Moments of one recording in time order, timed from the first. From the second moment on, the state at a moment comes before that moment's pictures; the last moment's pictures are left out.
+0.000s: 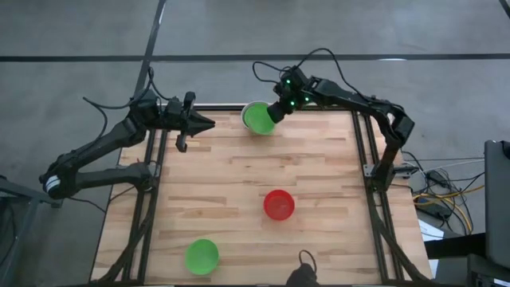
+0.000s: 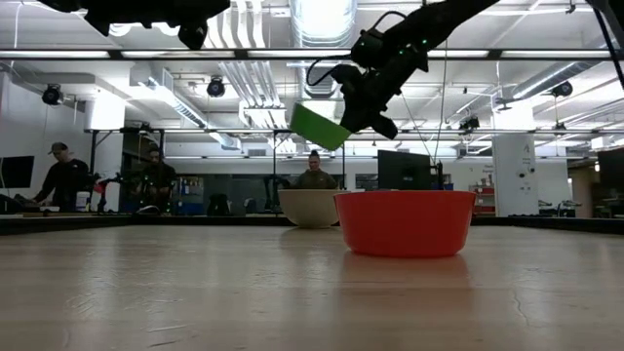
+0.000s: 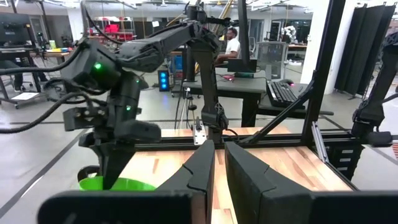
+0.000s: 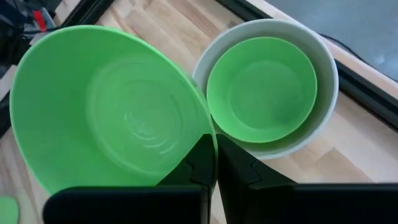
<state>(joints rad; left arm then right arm) 0.65 0.82 0.78 0.07 0.72 0.02 -0.62 1.81 1.53 -0.59 -0.32 0.34</state>
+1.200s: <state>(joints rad) 0.65 0.82 0.78 0.07 0.72 0.02 -0.71 1.98 1.59 -0.54 -0.39 0.36</state>
